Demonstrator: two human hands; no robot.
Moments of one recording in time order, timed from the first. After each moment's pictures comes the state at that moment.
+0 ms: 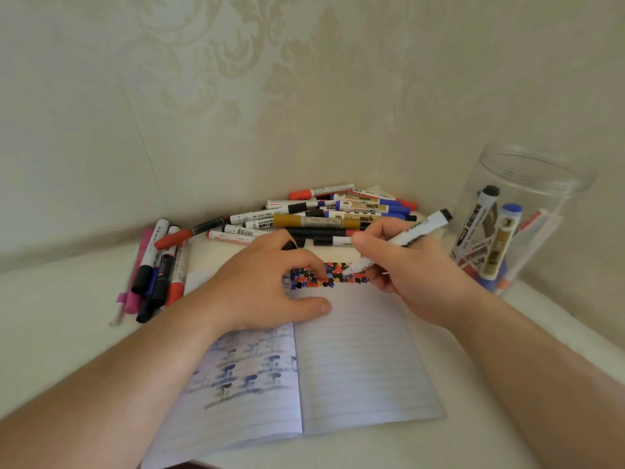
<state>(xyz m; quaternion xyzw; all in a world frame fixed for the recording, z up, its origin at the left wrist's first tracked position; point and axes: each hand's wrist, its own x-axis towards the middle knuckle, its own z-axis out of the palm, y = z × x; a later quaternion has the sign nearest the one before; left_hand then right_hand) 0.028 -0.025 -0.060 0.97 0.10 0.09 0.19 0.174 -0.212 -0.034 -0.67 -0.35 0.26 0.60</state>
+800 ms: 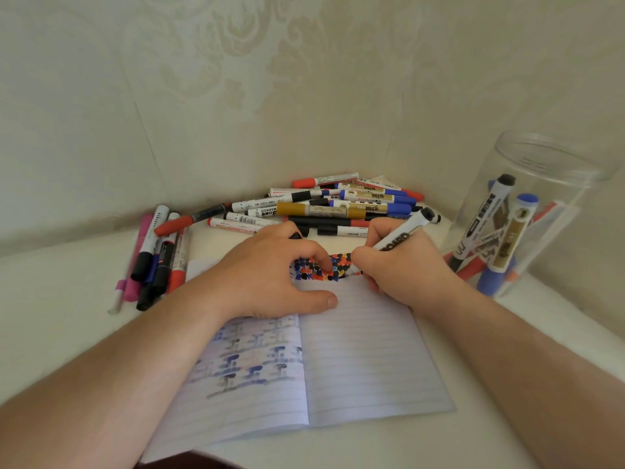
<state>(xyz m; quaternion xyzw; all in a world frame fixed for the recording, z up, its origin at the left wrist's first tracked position) 0.031 -0.025 -0.060 0.97 0.11 0.06 0.19 0.170 -0.197 -0.047 -0.82 -0.33 0.15 0.45</state>
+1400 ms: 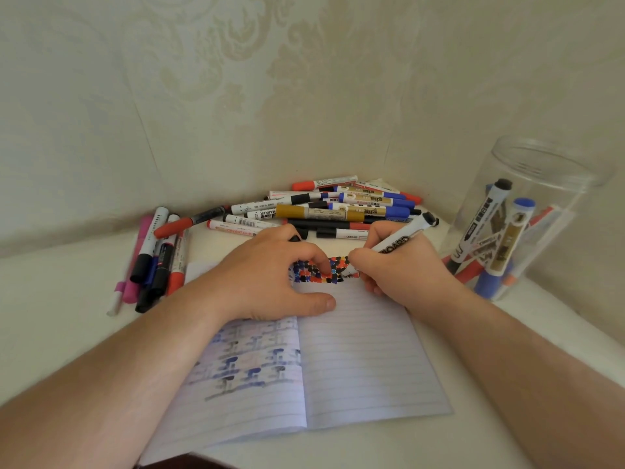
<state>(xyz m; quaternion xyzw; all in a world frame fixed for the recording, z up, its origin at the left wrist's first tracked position) 0.031 -0.027 -0.057 0.97 0.12 0.04 0.19 0.171 -0.197 -0.047 -0.81 -0.32 0.16 0.46</state>
